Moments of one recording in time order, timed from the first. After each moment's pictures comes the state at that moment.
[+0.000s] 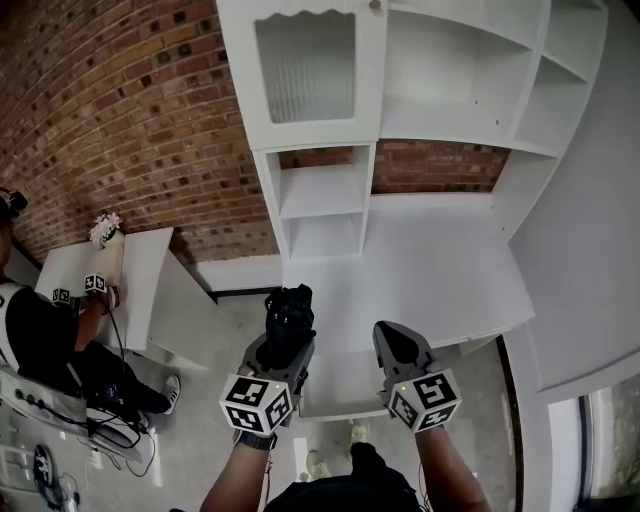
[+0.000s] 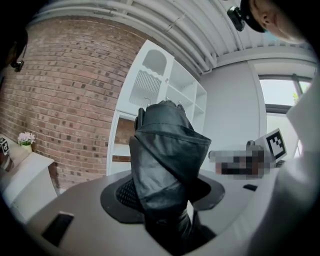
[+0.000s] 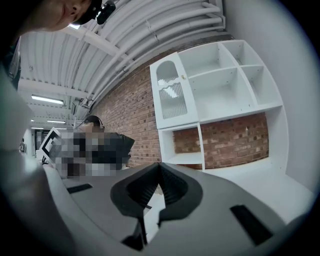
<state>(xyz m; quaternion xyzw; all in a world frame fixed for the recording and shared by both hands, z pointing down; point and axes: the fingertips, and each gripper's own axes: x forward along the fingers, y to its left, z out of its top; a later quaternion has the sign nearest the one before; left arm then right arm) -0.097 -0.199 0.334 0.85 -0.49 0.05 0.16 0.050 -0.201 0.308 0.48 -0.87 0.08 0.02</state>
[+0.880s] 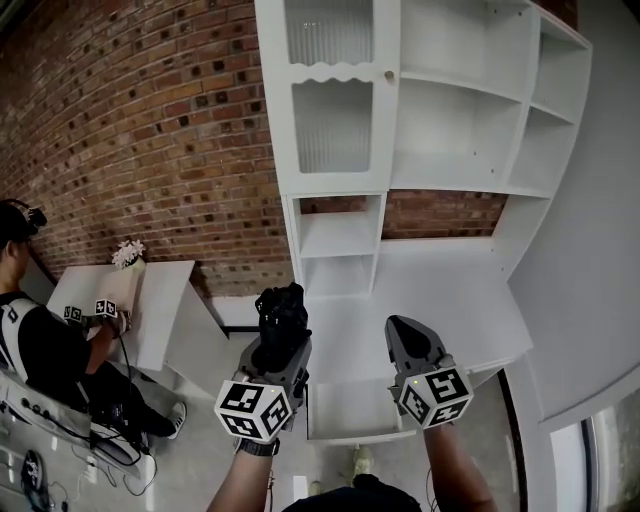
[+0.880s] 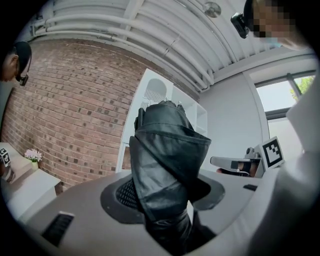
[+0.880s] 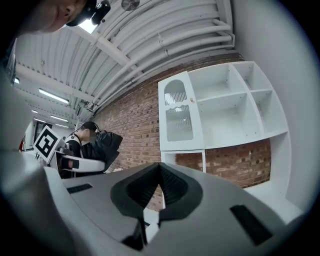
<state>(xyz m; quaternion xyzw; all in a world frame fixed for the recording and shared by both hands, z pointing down) -0.136 -0.184 0.224 0.84 -0.53 -0.03 0.09 0.039 -0.201 0.205 0.48 -0.88 0.00 -0.02</state>
